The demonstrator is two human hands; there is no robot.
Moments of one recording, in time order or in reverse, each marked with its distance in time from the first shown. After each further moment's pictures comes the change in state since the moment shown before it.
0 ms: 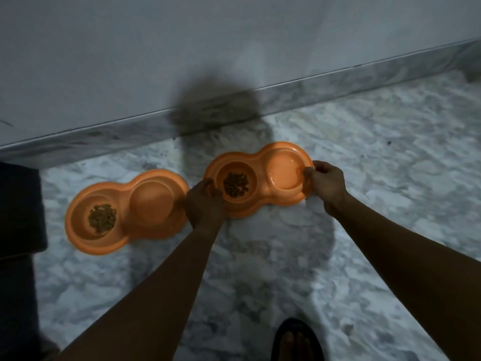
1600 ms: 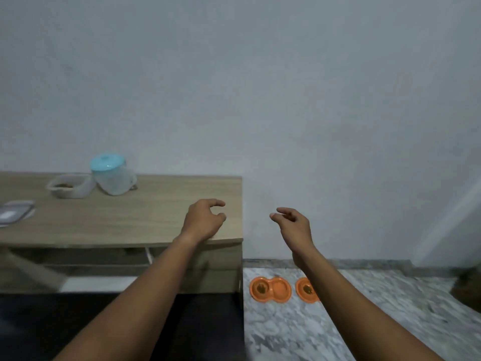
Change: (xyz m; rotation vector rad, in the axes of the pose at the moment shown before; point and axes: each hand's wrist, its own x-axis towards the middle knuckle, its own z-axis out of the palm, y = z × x) left_hand -0.580 0.247 -0.916 0.134 0.158 0.585; right_hand -1.024 -0.397 -0.043 0.181 -0.287 -0.613
